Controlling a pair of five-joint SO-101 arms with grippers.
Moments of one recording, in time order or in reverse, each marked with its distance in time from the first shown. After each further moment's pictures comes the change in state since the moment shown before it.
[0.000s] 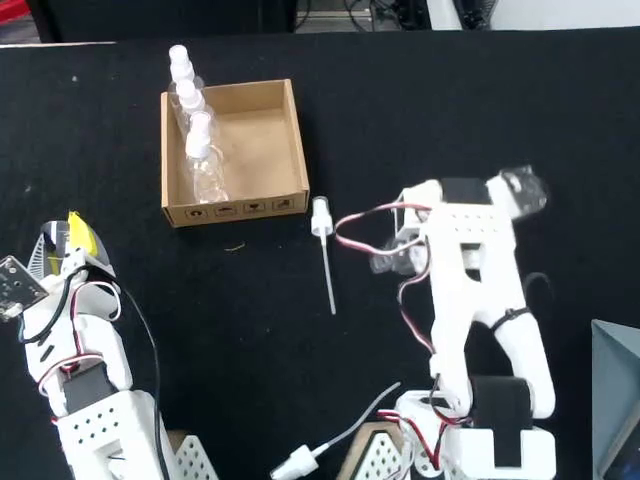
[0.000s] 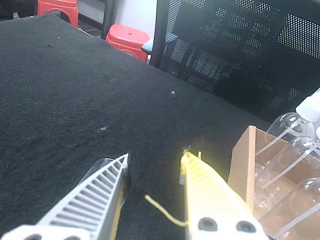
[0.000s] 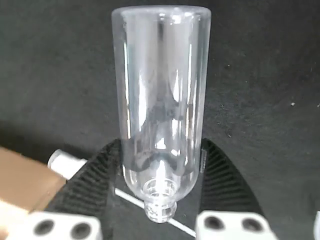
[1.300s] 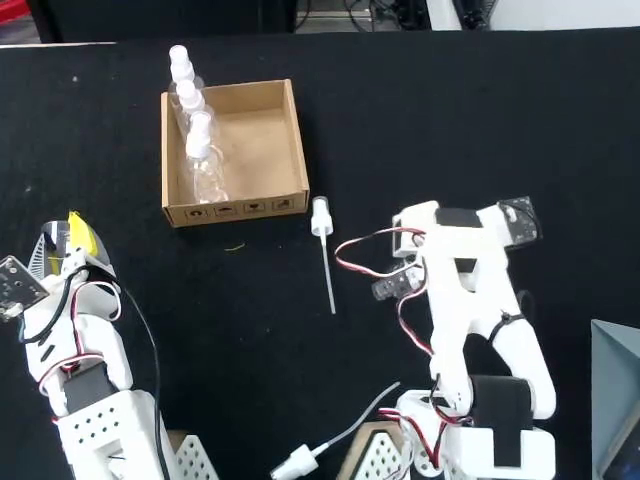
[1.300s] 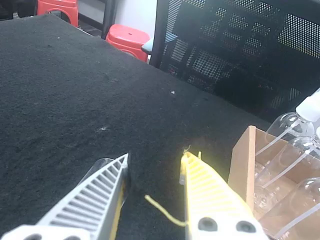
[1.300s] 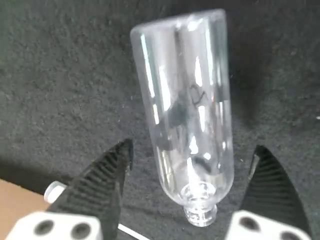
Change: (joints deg) left arm 0.0 0.0 0.0 0.0 0.0; right arm 2.0 0.0 10.5 -14.3 -3.1
